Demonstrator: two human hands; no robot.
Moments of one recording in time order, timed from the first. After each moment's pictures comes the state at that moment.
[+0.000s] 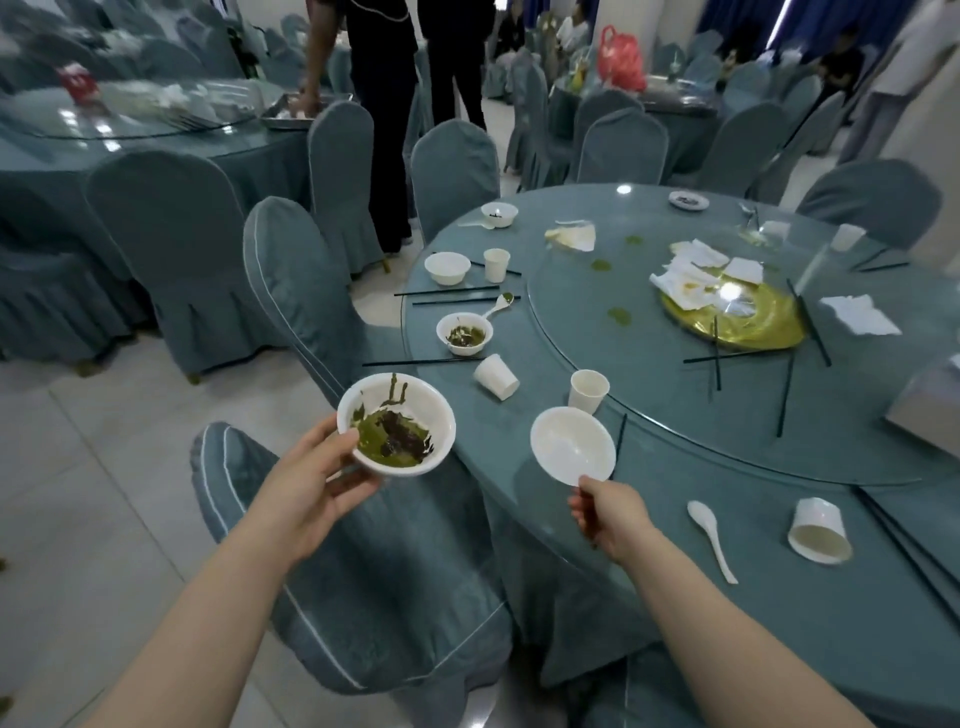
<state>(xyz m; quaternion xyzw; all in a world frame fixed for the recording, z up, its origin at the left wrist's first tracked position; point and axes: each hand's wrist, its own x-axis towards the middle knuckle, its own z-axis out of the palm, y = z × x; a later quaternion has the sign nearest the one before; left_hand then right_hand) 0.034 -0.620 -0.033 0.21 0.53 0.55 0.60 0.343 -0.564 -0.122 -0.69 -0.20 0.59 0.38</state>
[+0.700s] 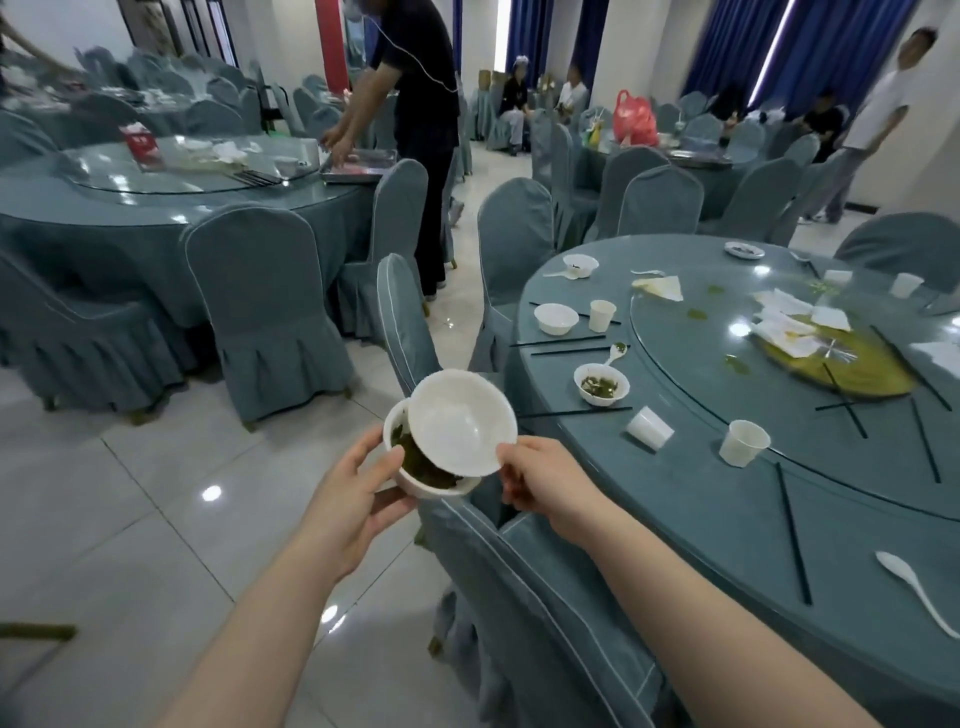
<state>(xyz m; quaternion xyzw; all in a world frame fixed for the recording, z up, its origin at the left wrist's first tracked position) -0.240 -0.598 -0.012 0.28 0.51 0.54 0.61 -0.035 -0.562 0.000 -0.56 -0.49 0.58 0.34</state>
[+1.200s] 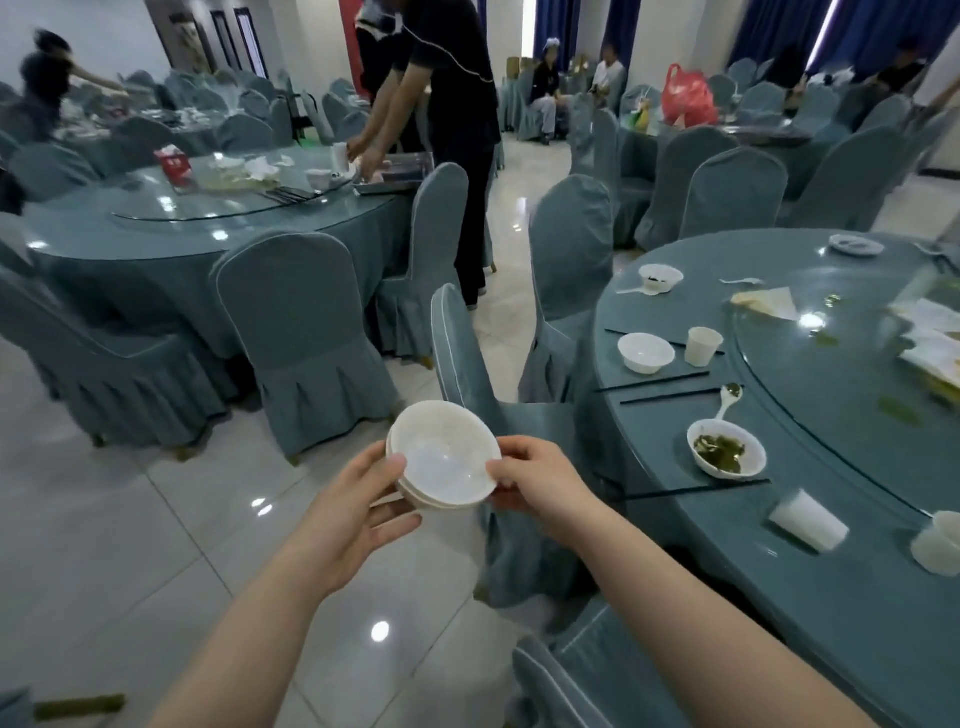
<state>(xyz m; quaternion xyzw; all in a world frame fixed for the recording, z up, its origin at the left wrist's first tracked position) -0.367 -0.423 -0.018 0.31 0.53 0.48 0.62 -0.164 -0.367 -0.027 -0.50 -0.47 0.62 0.37</state>
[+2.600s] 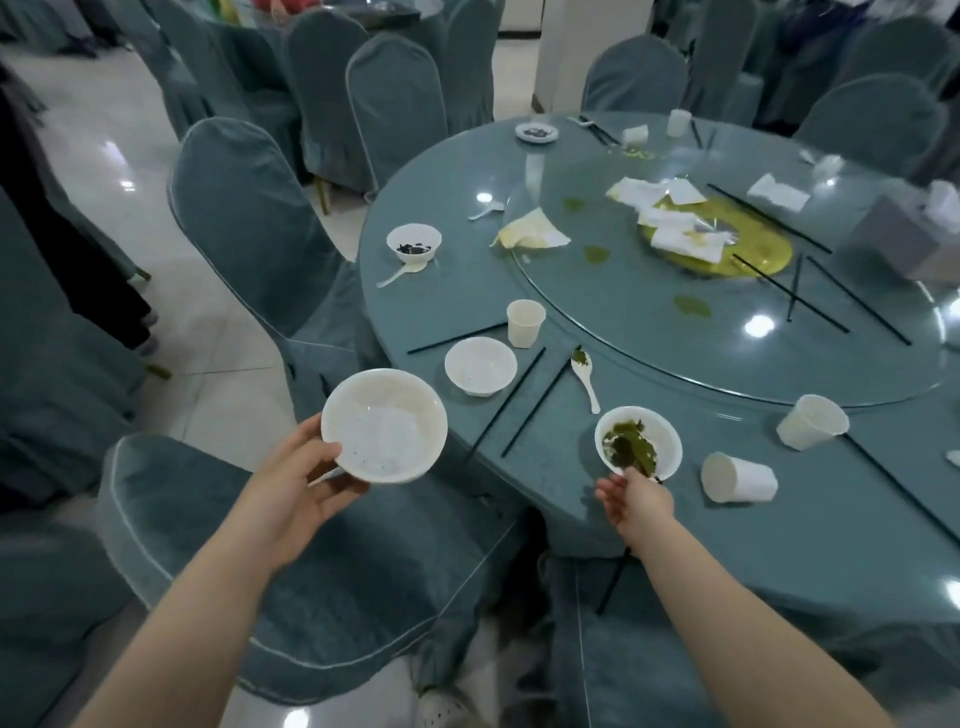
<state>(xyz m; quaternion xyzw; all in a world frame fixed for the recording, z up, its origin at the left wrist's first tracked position) -0.272 0.032 -0.069 0.42 0.43 0.24 0.77 0.018 -0.175 -0.173 -0.65 0.23 0.35 0.63</state>
